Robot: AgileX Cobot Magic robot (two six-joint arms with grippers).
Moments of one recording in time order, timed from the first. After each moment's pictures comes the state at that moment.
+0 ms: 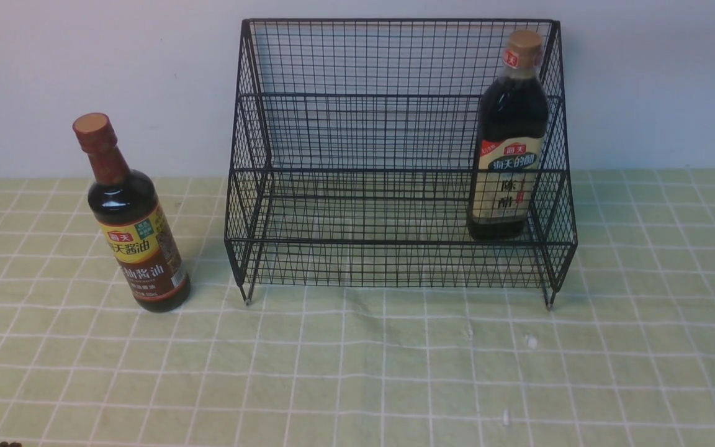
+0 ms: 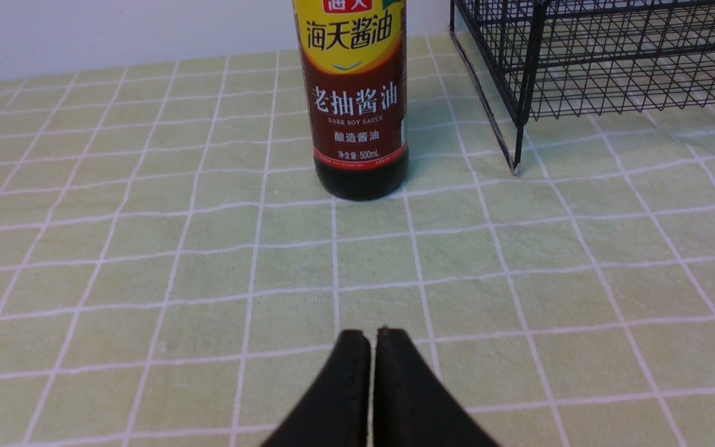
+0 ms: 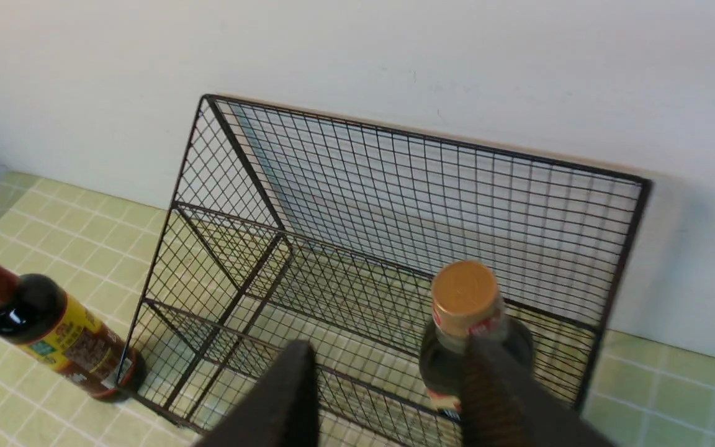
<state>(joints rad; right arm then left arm) 0.18 1.40 -1.76 0.38 1.08 -0.15 -0.11 -0.01 0.03 0.04 0.38 -0.04</state>
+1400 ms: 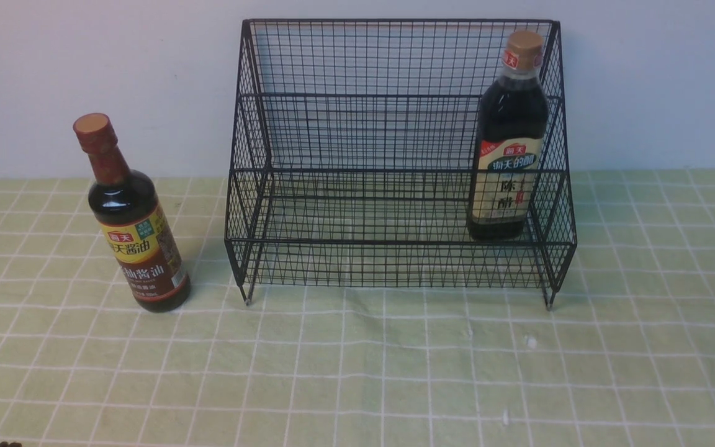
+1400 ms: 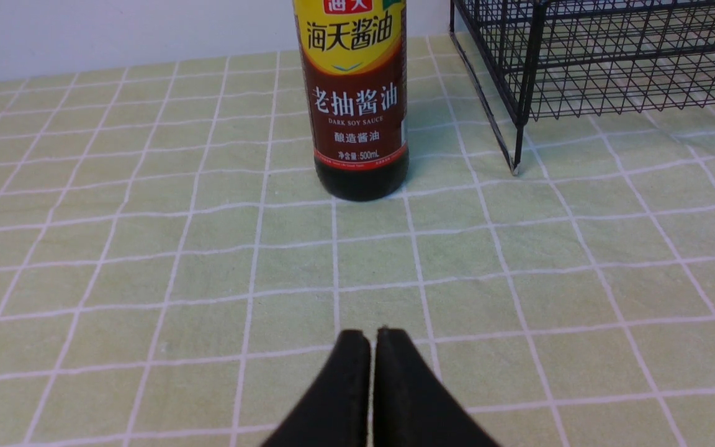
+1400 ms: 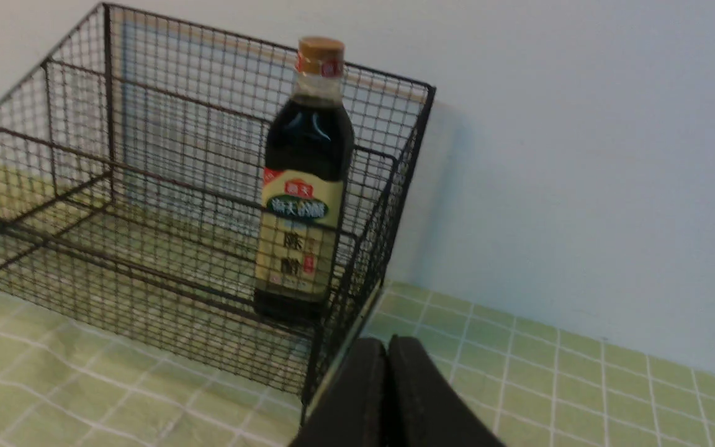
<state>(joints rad) 0.15 0.22 -0.37 0.13 0.46 -0.27 -0.11 -0.01 0.03 0.04 0.38 -0.04</state>
